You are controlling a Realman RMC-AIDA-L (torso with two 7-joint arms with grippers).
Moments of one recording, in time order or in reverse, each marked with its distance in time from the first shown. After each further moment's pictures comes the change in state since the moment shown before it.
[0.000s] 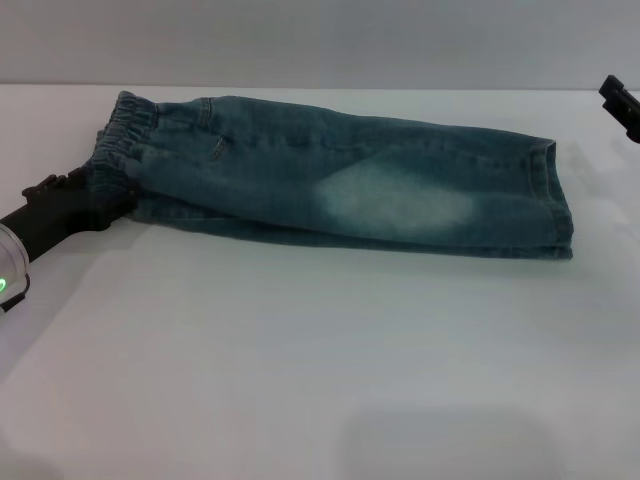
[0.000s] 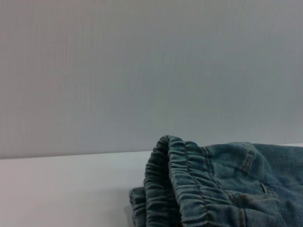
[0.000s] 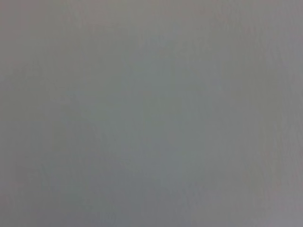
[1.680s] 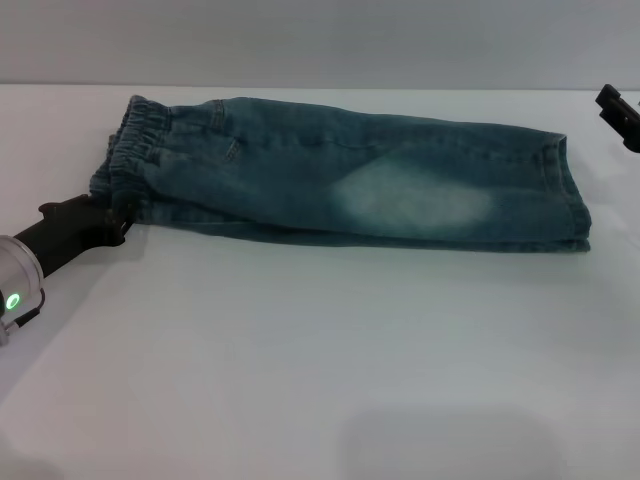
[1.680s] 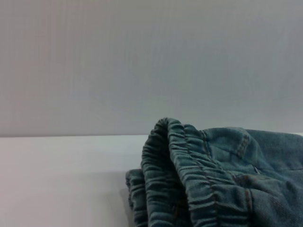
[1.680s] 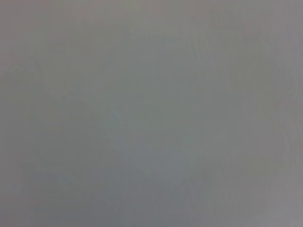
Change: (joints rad) left arm 0.002 -0.004 0.008 -0.042 -0.001 0.012 0.002; right arm -0.008 0.001 0.006 0.022 0.000 -0.013 0.003
